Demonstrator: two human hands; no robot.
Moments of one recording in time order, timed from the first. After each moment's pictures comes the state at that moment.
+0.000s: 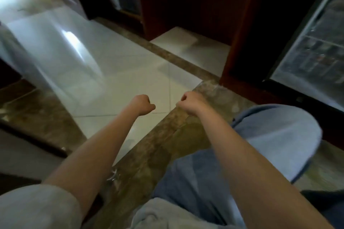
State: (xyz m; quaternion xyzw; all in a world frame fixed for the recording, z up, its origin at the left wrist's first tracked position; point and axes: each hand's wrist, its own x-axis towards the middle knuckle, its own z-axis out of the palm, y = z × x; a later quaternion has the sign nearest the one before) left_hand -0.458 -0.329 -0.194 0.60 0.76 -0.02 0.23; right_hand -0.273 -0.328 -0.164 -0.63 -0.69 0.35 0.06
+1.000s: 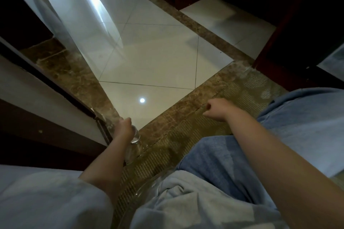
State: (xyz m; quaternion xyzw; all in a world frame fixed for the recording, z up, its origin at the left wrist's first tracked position) left_hand -0.578 -0.491 -0.343 0.42 0.89 -0.01 0.20; right_hand -0.291 -0.369 -0.222 -0.55 -0.77 0.28 -0.15
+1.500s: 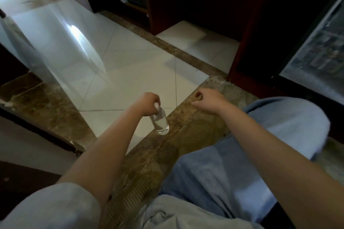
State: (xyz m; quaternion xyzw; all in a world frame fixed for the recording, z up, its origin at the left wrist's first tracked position) left_hand -0.478 -0.340 -0.207 0.69 0.70 -0.03 0.19; right_hand -0.255 -0.330 -0.169 -0.59 -0.75 0.29 0.05
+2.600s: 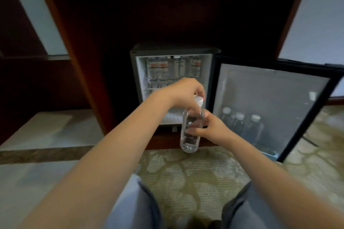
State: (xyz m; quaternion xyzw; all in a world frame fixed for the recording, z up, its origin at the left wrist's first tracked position) left_hand 0.013 -0.293 0.029 0.97 0.16 0.03 0.16; right_hand 0.117 -0.394 -0.093 -0.72 -0.45 0.30 0.45
